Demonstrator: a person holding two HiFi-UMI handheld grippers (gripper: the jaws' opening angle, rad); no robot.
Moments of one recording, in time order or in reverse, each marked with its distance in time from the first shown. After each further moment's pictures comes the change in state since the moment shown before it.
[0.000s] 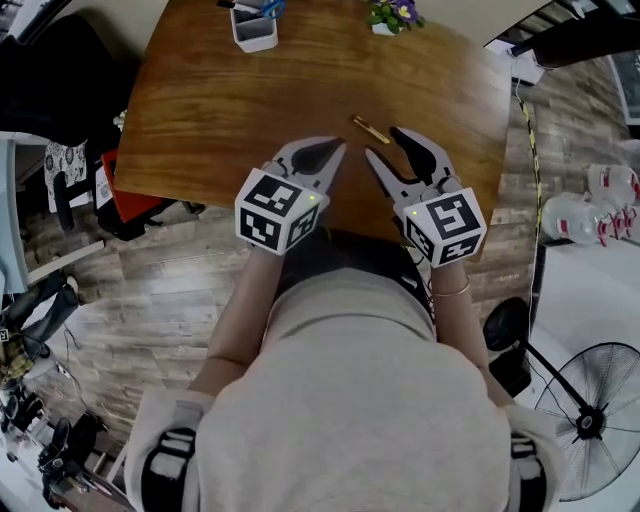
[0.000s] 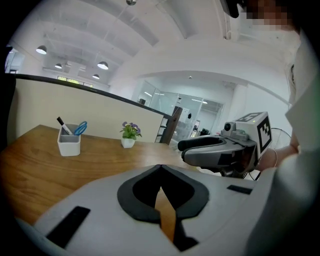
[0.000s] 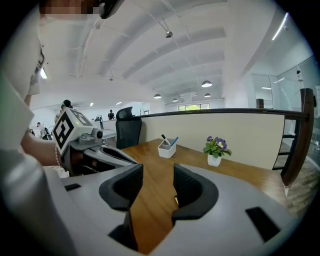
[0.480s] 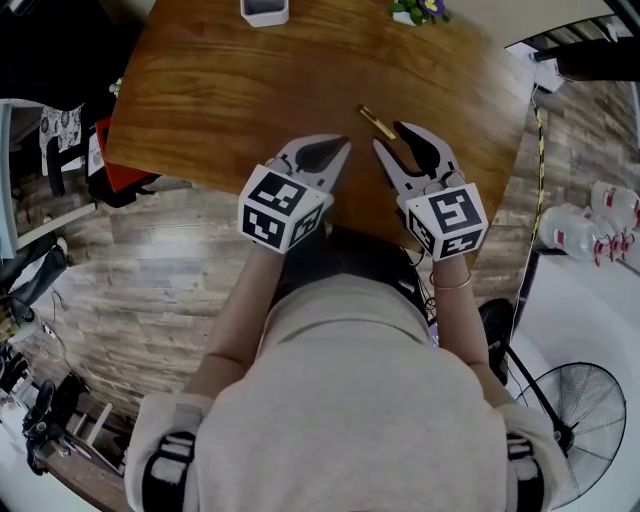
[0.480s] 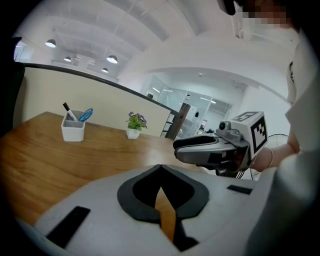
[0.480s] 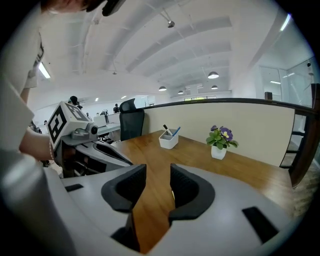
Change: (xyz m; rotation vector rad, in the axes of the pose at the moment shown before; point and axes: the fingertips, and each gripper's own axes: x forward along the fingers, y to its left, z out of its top) left arm 0.020 0.007 -0.022 -0.089 0.043 0.055; right arm 0.023 -0.022 -0.029 -0.012 0.088 0.076
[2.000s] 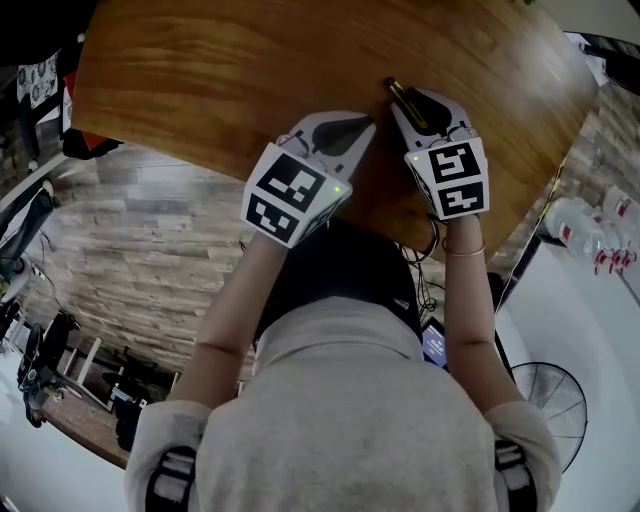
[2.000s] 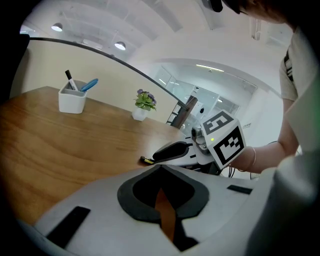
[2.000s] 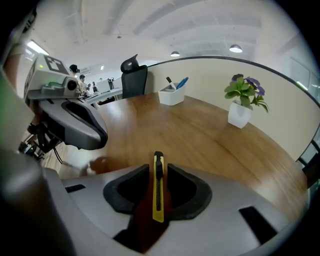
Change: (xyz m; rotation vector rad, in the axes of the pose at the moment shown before) left arm 0.056 0.043 -0.053 -0.105 0.100 -0.008; right arm 0.106 -0.044 -0.118 -0.124 0.386 0.089
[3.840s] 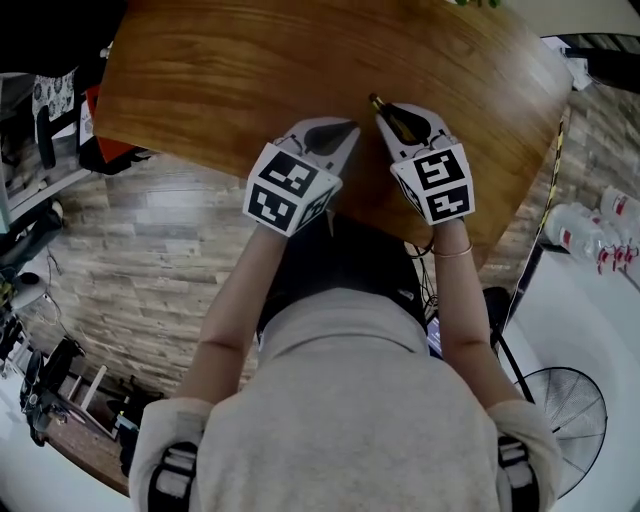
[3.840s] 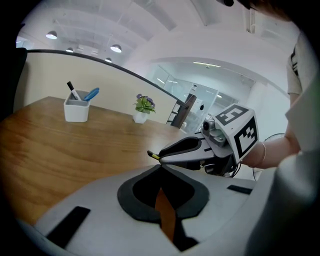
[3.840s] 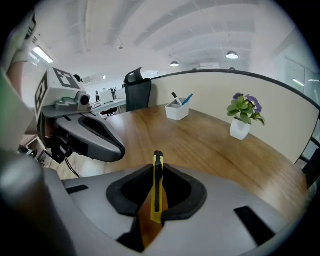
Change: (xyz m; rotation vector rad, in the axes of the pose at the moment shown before) left arm -0.028 -0.006 -0.002 0.054 0.010 0.035; right arm -0.034 0.038 0.029 0.015 -0.112 0.010
